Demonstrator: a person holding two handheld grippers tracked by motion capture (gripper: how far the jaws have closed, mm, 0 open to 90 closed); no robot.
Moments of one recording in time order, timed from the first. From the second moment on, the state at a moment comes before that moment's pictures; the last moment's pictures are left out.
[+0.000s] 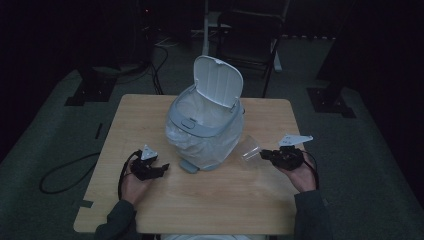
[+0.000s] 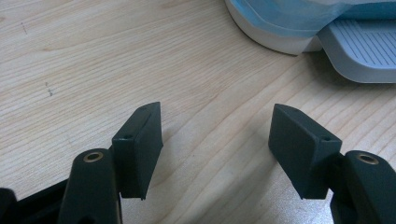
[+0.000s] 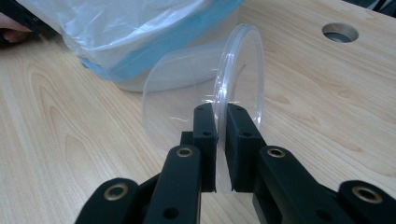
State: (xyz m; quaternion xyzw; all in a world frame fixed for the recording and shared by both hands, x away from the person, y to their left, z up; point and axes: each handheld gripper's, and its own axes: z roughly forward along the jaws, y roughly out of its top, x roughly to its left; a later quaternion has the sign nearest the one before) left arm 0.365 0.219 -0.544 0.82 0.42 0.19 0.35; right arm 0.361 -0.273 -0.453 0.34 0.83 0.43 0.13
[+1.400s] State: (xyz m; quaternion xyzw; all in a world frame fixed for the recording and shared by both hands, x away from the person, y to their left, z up) left arm 0.366 0.219 -0.543 0.82 0.42 0.19 0.35; right arm 0.356 -0.294 -0.401 0.35 0.80 0.45 0.19
